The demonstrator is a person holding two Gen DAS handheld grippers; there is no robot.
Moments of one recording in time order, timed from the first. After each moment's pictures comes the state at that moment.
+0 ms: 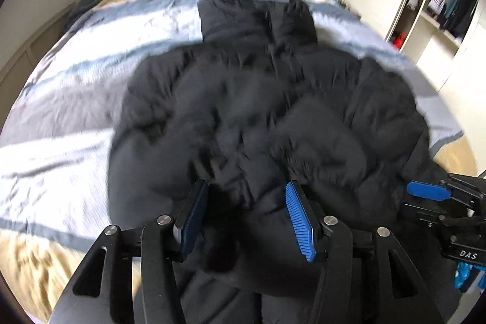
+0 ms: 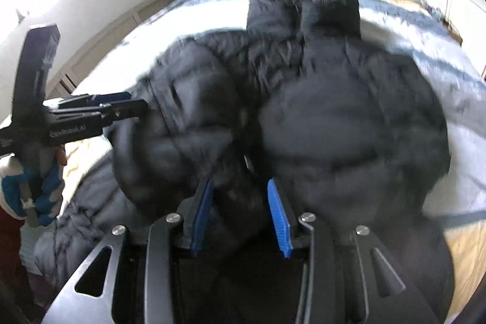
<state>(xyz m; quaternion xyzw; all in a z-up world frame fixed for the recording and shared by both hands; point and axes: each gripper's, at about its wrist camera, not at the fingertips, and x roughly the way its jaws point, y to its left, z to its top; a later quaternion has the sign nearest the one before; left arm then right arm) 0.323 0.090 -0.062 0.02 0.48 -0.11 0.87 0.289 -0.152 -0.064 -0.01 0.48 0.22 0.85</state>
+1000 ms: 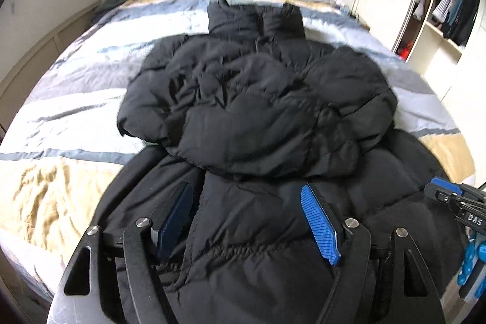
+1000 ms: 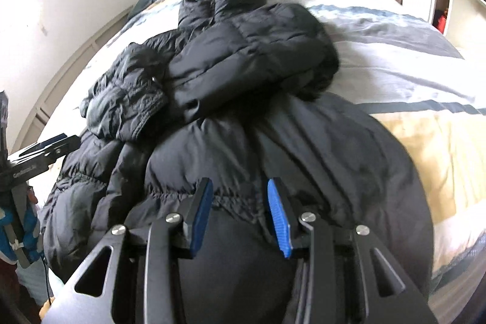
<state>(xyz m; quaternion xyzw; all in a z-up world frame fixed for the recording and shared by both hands) 0.197 0.060 -0.038 -0.01 0.44 -0.07 0.90 0.175 -0.284 -0.058 0.07 0.45 0.12 0.88</state>
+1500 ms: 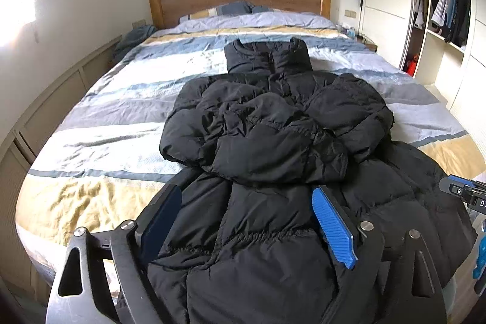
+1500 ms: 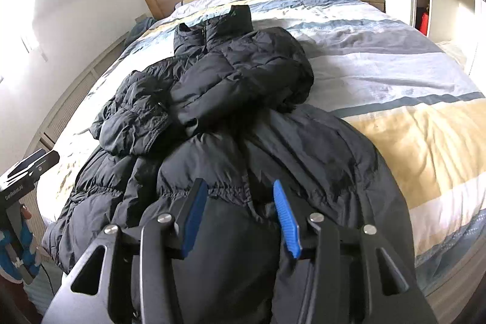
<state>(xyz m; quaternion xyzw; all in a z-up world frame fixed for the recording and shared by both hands) 0.142 0.057 0.005 0.04 0.36 -0.02 0.93 0.143 -0.302 -0.031 0.10 0.42 0.10 0.90</state>
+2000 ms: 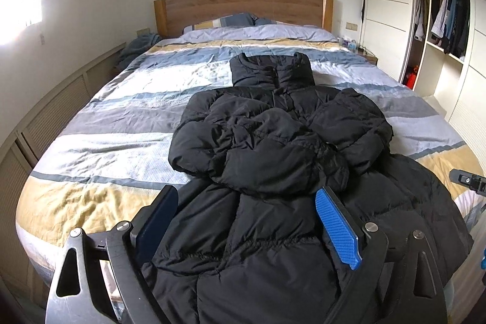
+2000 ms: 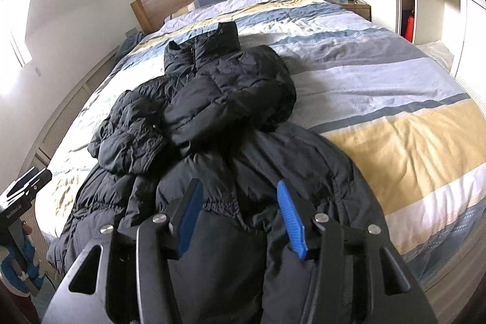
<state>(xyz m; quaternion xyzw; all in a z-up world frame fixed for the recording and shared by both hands) 0.139 0.070 0.018 0.03 0.34 -0.02 0.94 0.142 -0.318 -0.002 0.11 0.40 0.07 0.91</state>
